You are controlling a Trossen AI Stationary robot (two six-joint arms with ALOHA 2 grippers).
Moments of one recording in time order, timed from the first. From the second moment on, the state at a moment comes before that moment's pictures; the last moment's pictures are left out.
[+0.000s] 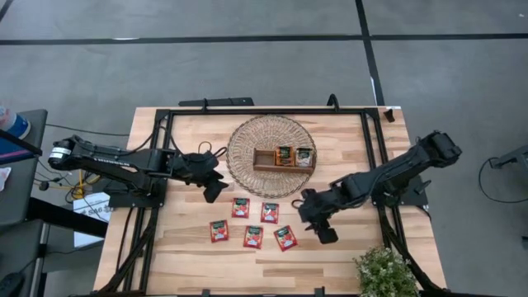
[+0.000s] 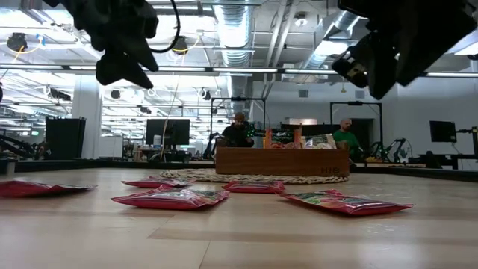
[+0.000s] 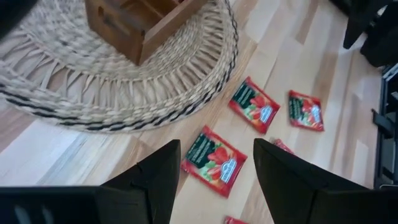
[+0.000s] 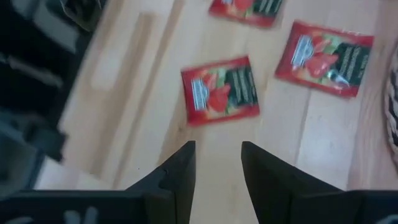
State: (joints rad) left arm -0.06 1.03 0.73 -0.43 -0.11 -0.67; right arm 0.37 1.47 0.93 -0.45 -0.16 0.11
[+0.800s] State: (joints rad) left arm -0.12 1.03 0.73 -0.61 -0.13 -0.70; right arm 0.35 1.64 1.07 -0.53 -0.16 -0.04
